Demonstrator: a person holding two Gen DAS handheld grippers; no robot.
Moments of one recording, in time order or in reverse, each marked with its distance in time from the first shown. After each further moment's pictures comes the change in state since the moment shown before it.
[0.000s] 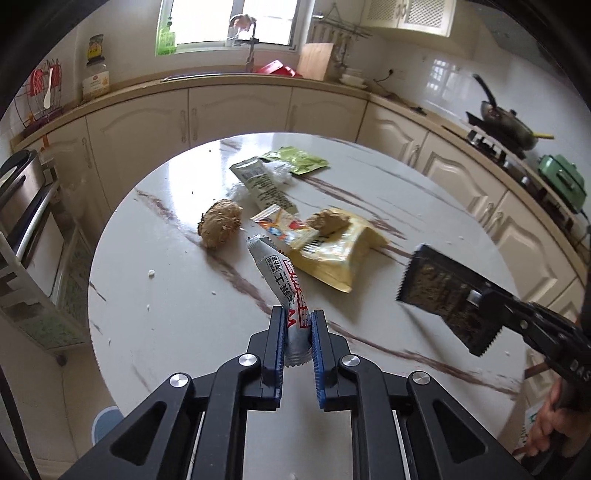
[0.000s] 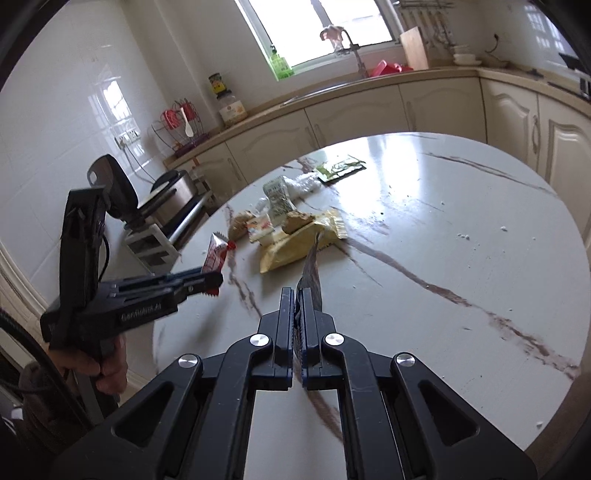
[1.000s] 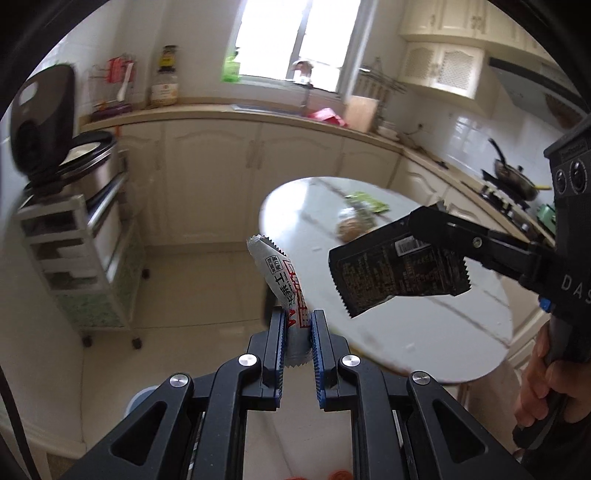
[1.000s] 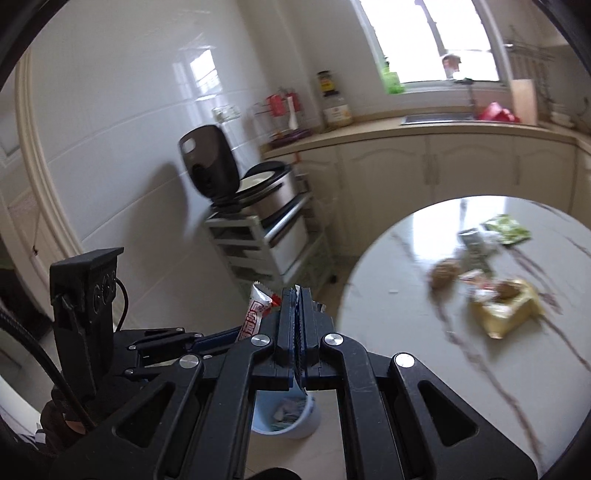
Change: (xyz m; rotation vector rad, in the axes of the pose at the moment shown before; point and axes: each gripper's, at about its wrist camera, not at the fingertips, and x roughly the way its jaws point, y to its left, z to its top) left arm -0.190 0.156 -0.116 -0.130 -0.158 0.068; right arm 0.064 0.246 0.014 -0.267 0.032 0.237
